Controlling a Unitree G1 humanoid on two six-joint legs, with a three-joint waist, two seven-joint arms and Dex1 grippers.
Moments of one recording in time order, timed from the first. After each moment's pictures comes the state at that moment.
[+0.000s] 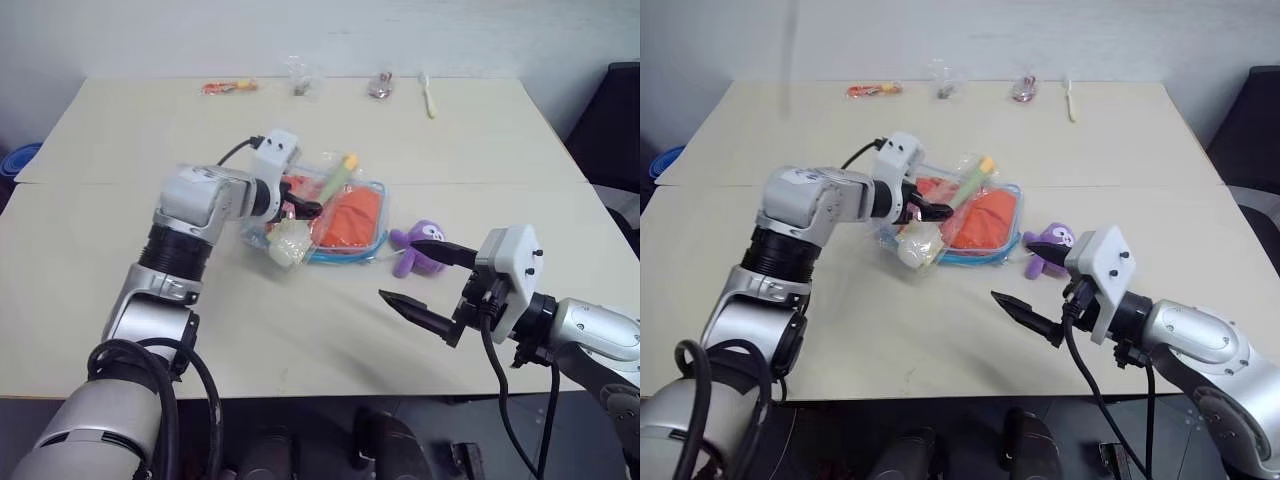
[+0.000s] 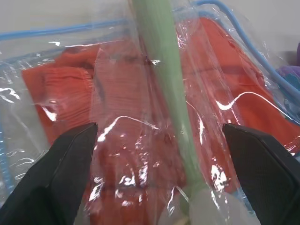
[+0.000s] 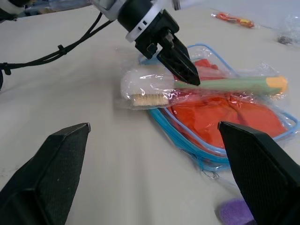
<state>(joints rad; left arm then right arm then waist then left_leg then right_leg) -1.13 0.38 -0.21 0.41 -0.31 1.11 -0.43 -0.11 -0.77 -0.24 -0.84 0.84 0.77 0.51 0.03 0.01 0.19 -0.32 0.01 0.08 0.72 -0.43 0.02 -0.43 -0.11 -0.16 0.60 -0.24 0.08</state>
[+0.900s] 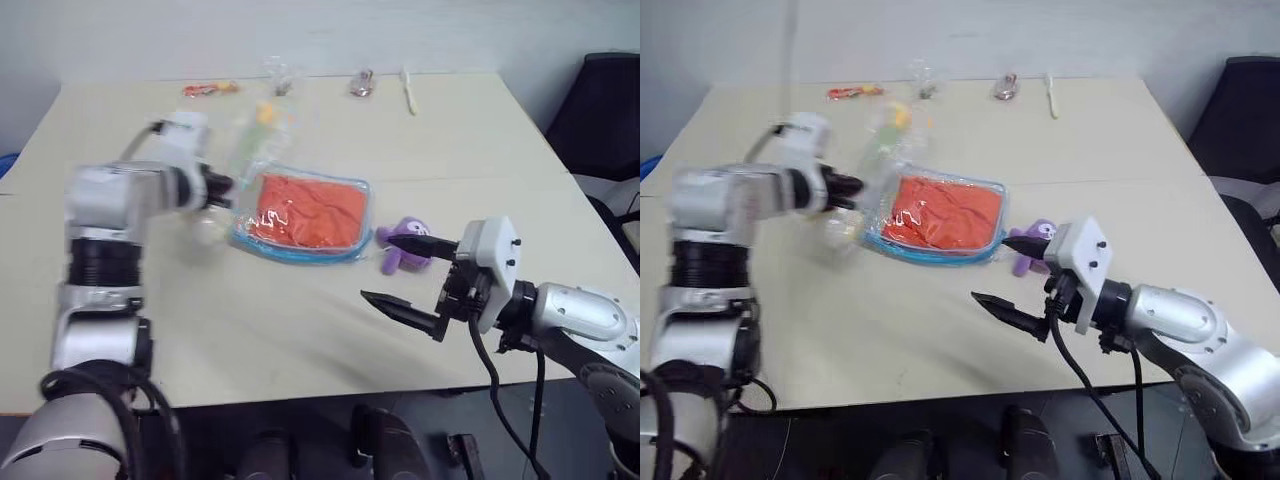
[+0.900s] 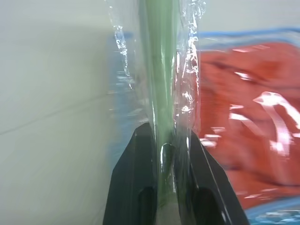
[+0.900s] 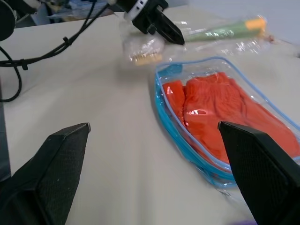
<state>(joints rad) -0.93 0.74 0.14 0.26 -0.21 1.16 -0.38 -0.30 -0.77 -0.08 -0.73 0.81 0.73 0.63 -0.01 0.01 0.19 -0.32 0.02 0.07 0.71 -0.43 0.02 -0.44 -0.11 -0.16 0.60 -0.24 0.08</state>
